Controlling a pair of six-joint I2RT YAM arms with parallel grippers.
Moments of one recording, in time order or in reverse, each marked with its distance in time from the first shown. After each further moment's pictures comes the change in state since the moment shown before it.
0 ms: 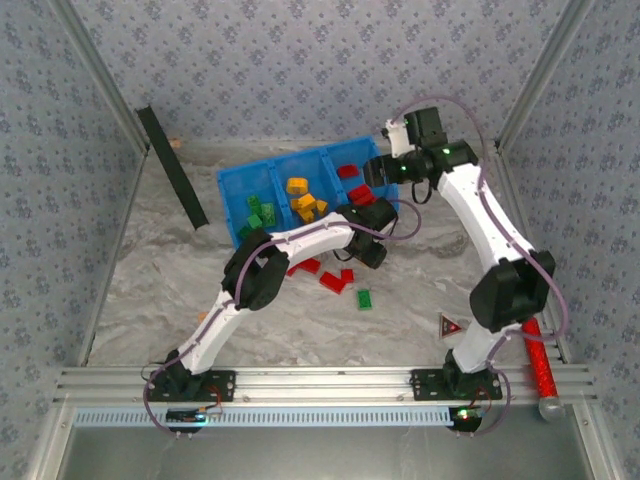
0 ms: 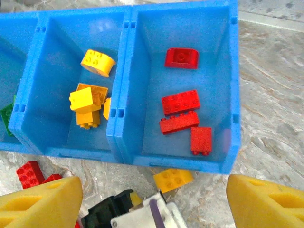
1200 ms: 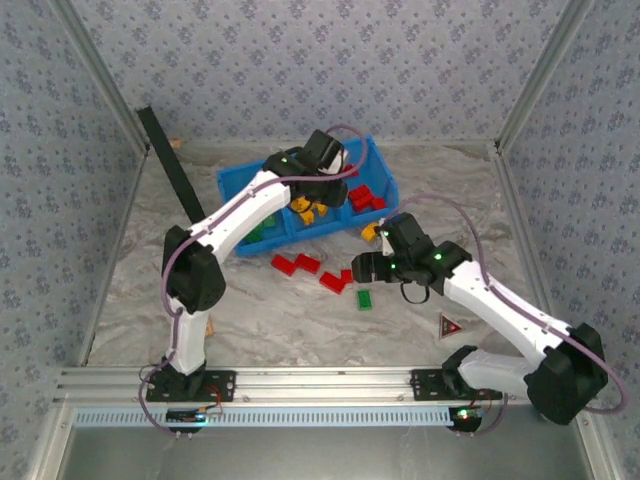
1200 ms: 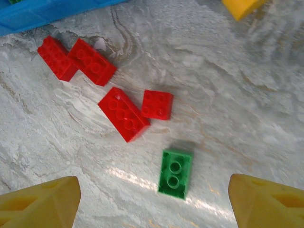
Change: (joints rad) left arm 0.232 -0.384 -0.032 -0.060 0.037 -0.021; right arm 0.344 -0.491 -0.815 0.187 0.072 0.454
